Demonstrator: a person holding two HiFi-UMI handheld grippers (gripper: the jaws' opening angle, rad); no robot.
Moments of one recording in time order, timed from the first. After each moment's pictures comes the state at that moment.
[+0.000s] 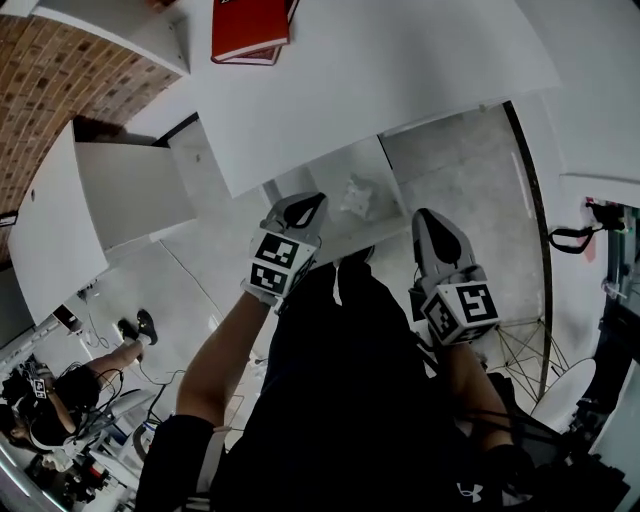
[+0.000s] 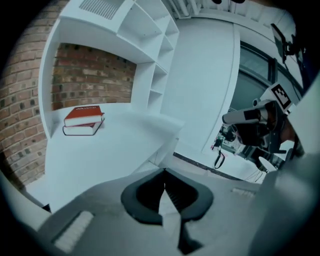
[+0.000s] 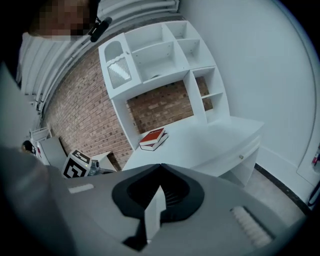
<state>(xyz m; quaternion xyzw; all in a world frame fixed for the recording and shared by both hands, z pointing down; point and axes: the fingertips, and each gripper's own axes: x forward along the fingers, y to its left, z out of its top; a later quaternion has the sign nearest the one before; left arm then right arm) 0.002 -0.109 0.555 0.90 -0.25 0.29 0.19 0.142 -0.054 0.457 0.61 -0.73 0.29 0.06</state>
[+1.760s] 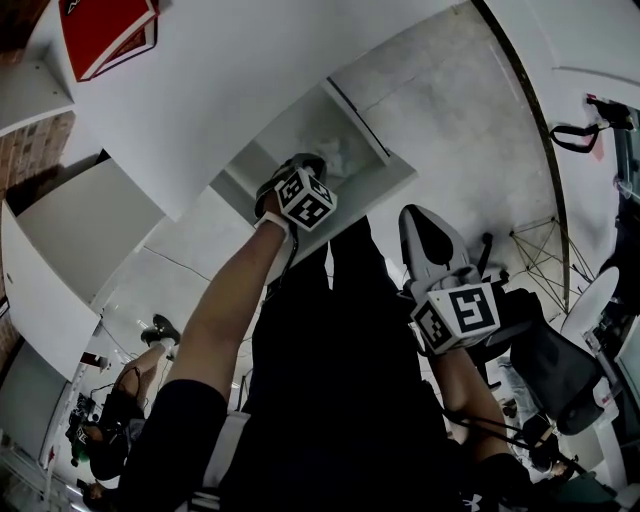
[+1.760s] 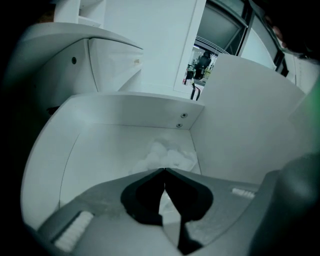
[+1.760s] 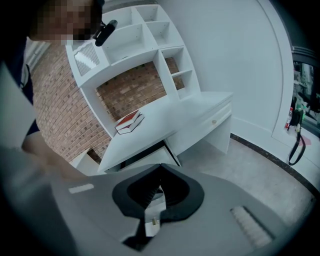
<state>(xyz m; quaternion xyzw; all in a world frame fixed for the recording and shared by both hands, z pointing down) 0.063 -0.042 0.841 0.83 0.01 0.55 0.10 0.160 -0.003 0.555 0.68 -0.61 0.41 0.08</state>
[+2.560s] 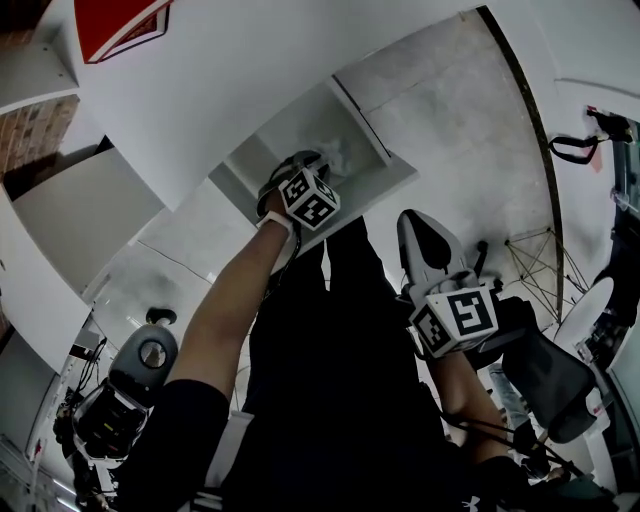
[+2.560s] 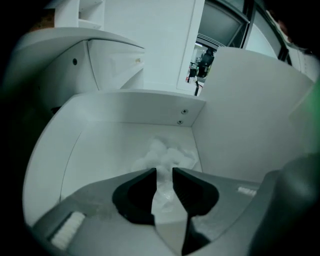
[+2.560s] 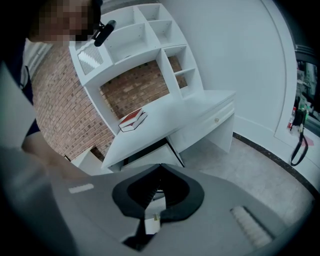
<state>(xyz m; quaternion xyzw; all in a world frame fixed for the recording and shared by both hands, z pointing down) 0.059 -0.039 0.845 0.82 -0.02 0.56 0.09 0.149 0.005 0.555 0.66 -0.62 0.41 0.09</state>
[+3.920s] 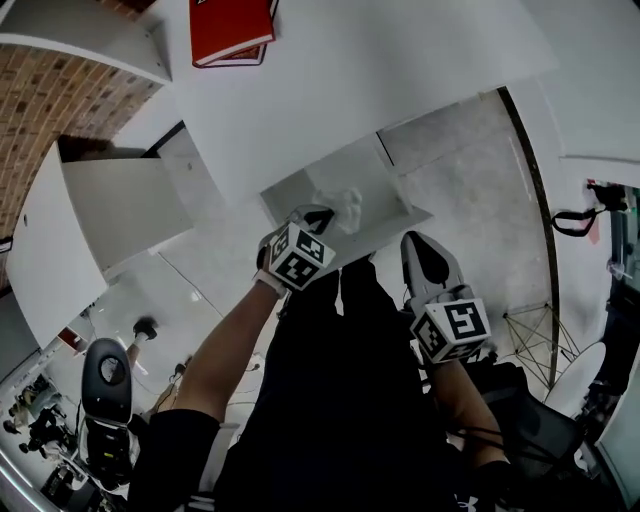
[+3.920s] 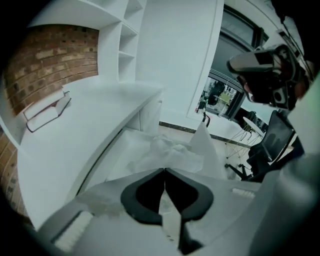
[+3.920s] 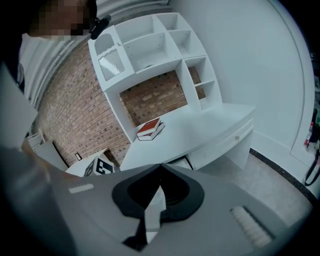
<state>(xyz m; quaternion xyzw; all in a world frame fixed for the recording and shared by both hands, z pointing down) 0.002 -0.060 0.676 0.87 -0.10 0.46 0.16 0.116 -0.025 0.499 0.63 -0.69 0.35 0.07</state>
